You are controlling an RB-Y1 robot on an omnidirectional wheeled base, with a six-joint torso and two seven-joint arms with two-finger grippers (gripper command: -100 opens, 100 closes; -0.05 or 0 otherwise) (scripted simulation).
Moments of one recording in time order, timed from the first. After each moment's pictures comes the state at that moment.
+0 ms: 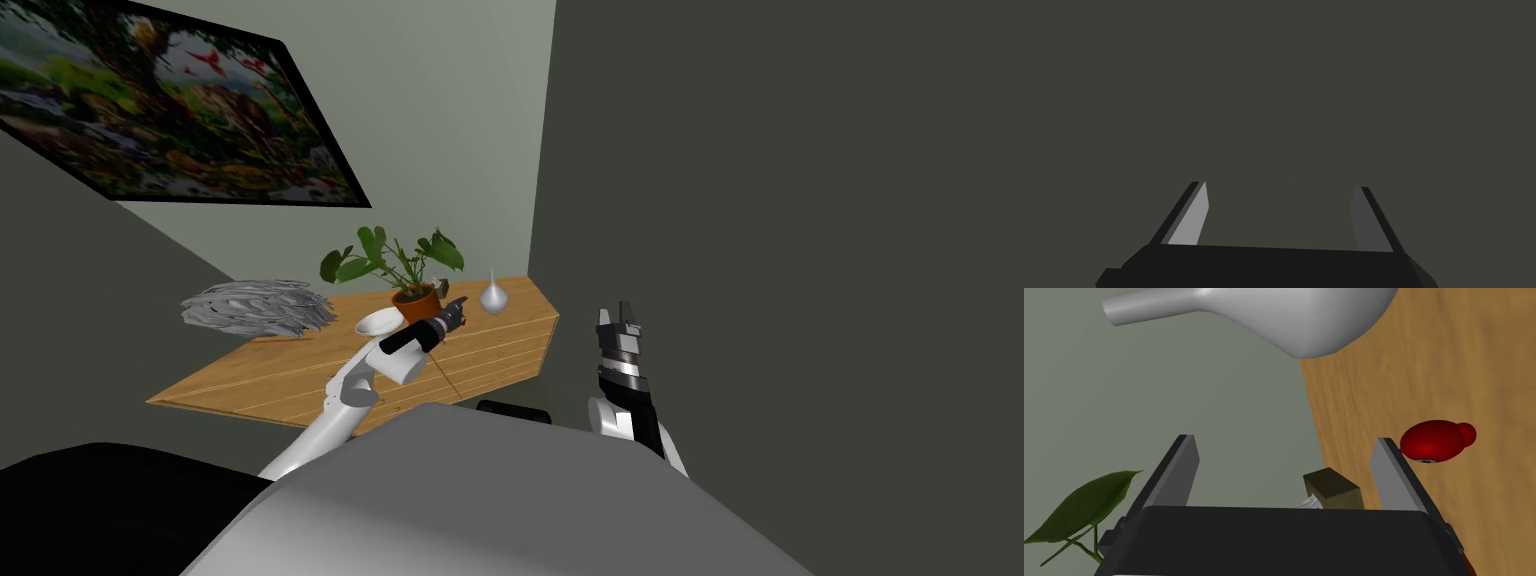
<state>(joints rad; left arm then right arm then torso) 0.29 0.56 -0.02 -2.36 0.25 0.73 0.19 0.49 0.04 0.05 -2.21 0.08 -0.42 -0.04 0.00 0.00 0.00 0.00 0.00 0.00</state>
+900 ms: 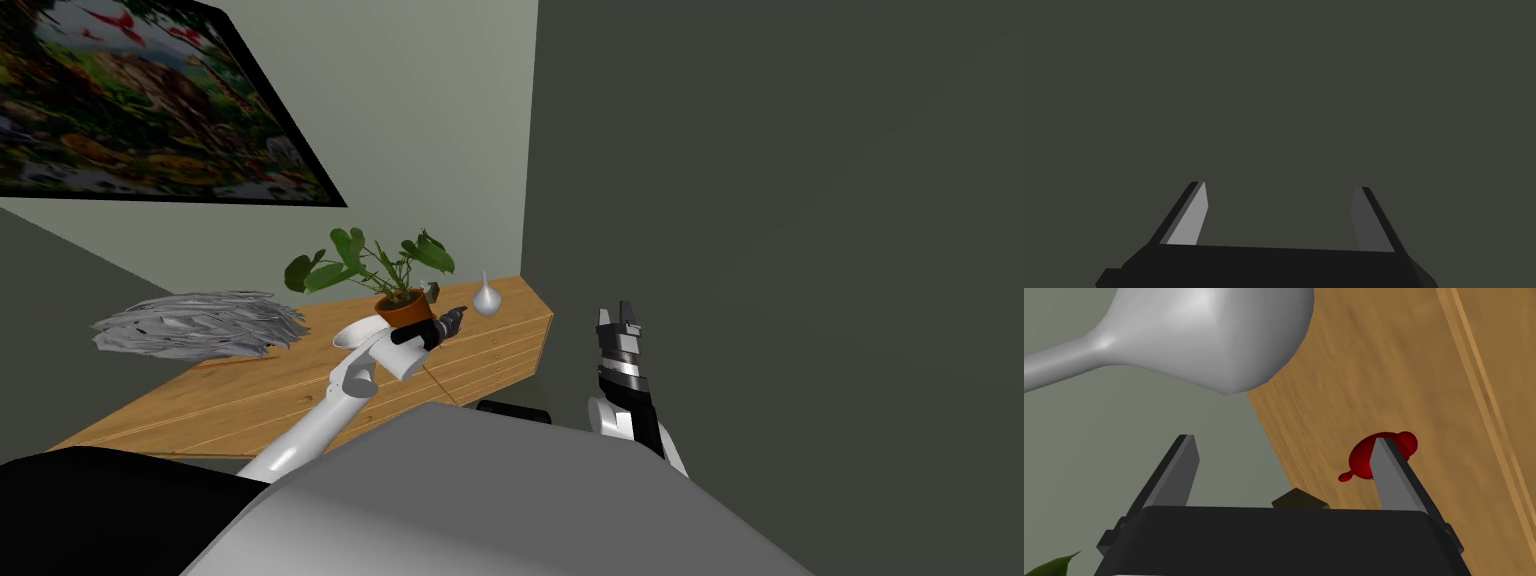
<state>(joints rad) 0.24 0.66 -0.06 -2.34 0.30 0.97 0.21 0.49 0.04 0.05 -2.21 0.08 -0.42 -0.04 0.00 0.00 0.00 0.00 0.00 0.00</state>
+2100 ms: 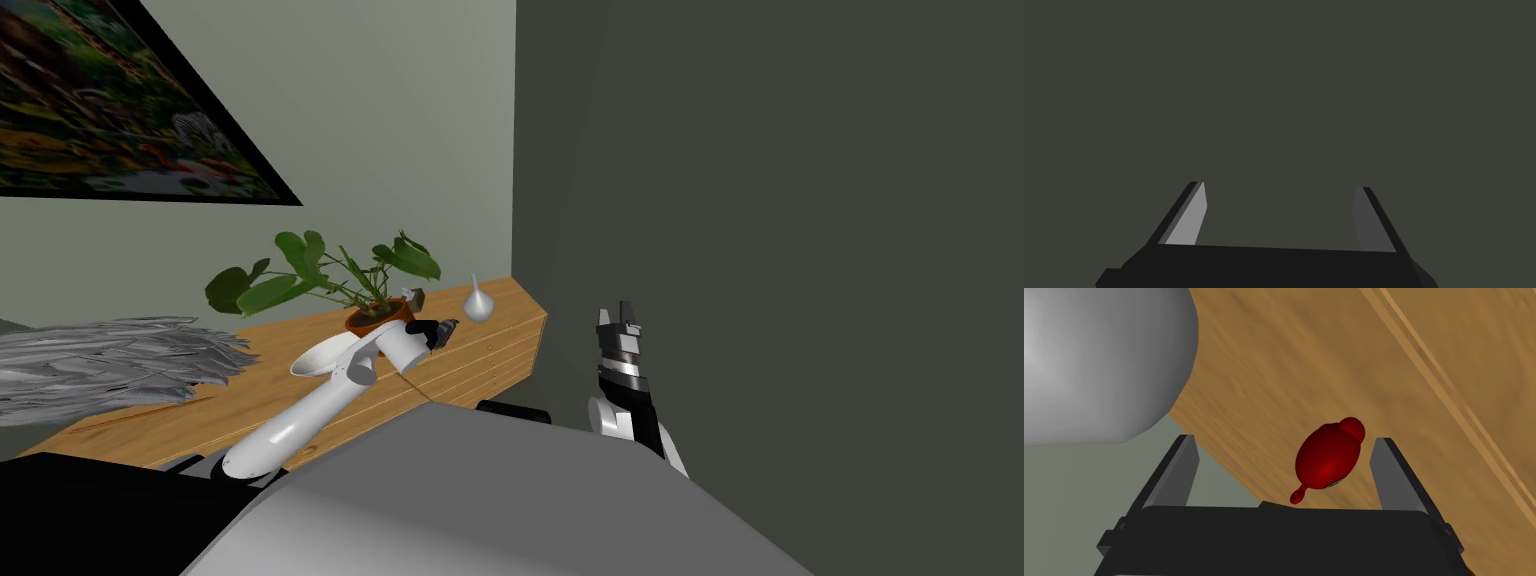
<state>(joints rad) 0.16 0.81 -0.13 -2.29 0.34 1.29 0.25 0.49 0.04 0.05 -2.21 0.08 -0.42 -0.04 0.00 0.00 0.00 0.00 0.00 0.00</state>
